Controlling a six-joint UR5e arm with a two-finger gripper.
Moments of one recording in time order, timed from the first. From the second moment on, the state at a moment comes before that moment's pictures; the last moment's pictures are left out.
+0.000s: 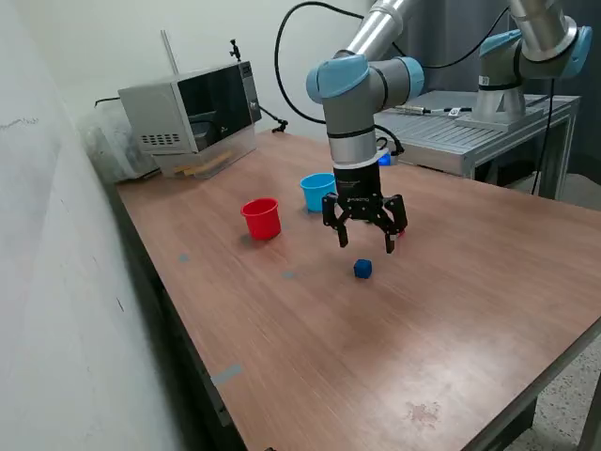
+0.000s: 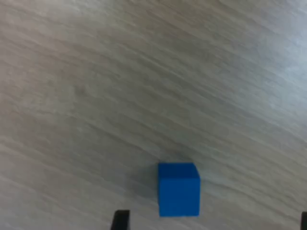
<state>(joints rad) 0.11 -0.70 1.22 -2.13 -1.50 2.82</state>
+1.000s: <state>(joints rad) 0.10 -0.66 1.20 -2.14 -1.50 2.81</state>
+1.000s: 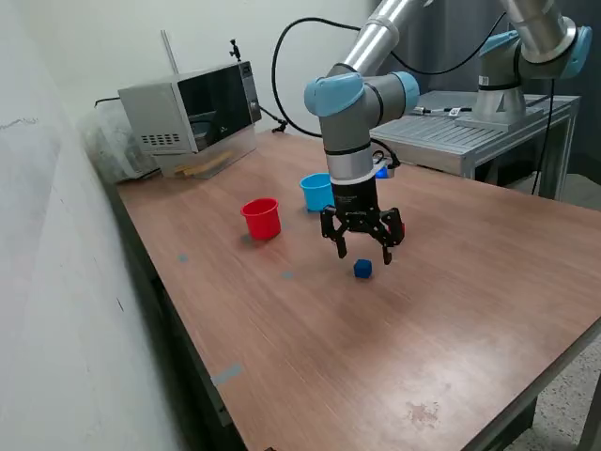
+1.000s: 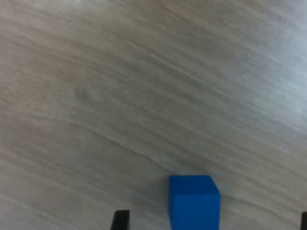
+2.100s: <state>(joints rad) 0.07 -0.62 1.16 -2.13 -1.51 2.80</state>
